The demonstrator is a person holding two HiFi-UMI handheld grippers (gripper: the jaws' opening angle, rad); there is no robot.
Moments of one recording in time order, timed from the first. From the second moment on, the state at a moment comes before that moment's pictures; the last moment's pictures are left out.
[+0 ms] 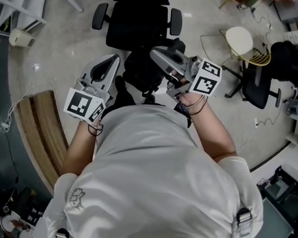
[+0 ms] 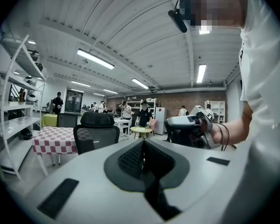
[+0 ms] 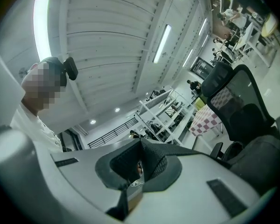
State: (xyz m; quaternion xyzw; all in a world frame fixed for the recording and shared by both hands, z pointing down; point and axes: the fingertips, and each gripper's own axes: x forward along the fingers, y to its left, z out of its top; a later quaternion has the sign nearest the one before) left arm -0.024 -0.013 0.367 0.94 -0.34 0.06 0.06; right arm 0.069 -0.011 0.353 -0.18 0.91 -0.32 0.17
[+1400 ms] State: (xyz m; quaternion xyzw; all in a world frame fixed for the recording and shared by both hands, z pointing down) left arm -0.186 0.192 0.348 0.96 -0.26 0.06 0.02; right arm -0.050 0.195 0.336 -0.28 0.89 -0.28 0.20
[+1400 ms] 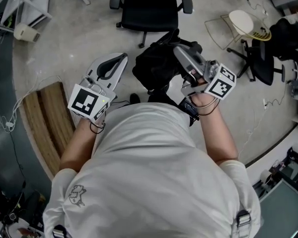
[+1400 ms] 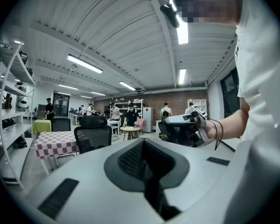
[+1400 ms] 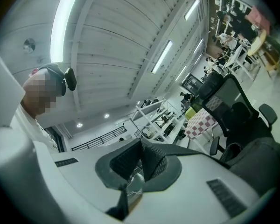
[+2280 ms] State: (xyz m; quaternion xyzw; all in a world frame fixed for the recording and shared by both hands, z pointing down) left arm -0.237 0.218 0.364 0.96 -0.28 0.05 0.05; right arm -0.122 0.251 0.353 -0.24 0.89 -0.33 0.19
